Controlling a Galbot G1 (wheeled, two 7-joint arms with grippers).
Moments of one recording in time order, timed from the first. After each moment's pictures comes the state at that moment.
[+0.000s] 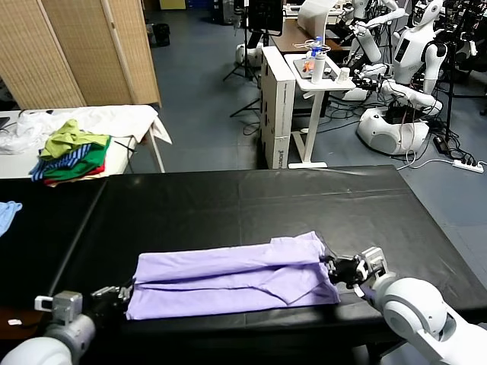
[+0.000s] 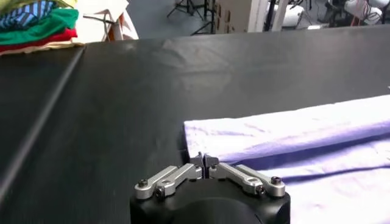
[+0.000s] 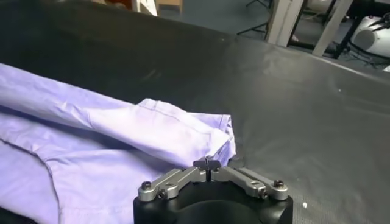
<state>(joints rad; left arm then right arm) 1.75 -0.96 -0.76 -2.25 -0.68 0.65 -0.13 -1.21 0.65 0.27 2.11 0.85 -0.74 0.18</state>
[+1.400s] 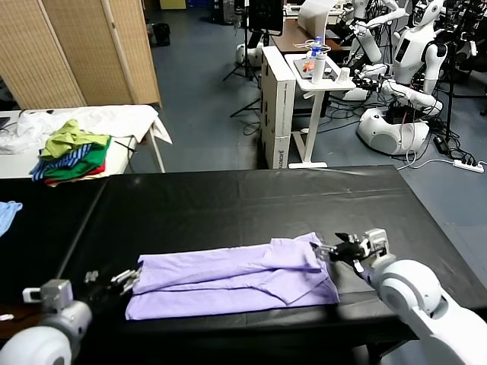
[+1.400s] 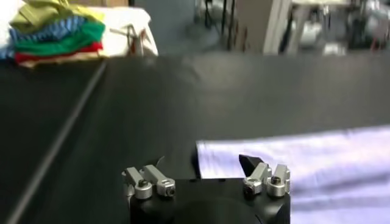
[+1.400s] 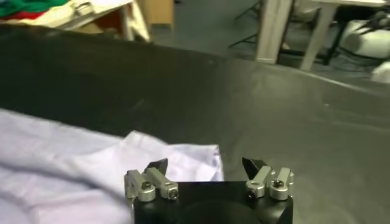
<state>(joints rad) 1.56 -1.07 -0.77 -2.19 -0.76 0.65 -0.14 -1.04 0.84 0.26 1.95 0.89 -0.66 0.26</state>
